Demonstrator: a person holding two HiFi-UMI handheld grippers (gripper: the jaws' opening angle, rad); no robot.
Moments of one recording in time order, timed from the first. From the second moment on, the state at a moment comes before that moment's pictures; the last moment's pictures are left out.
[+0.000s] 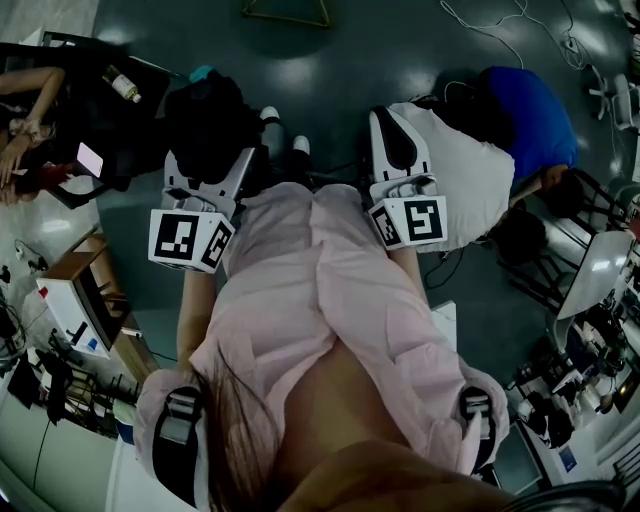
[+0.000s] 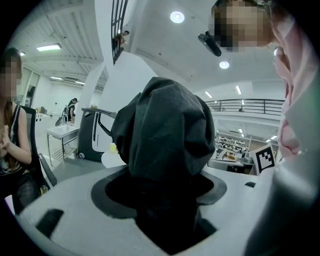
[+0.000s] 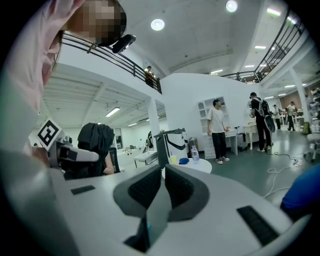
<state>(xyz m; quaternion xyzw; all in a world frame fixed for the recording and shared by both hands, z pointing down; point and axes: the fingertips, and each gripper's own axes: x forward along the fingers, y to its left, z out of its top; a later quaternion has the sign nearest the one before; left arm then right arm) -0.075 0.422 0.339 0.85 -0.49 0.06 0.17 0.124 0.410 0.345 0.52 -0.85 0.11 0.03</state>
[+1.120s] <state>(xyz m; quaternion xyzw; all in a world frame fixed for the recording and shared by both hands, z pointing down) -0.134 0.234 0.353 0.87 -0.46 0.06 0.17 0.056 0.233 0.335 0.54 -0.83 0.10 0.02</state>
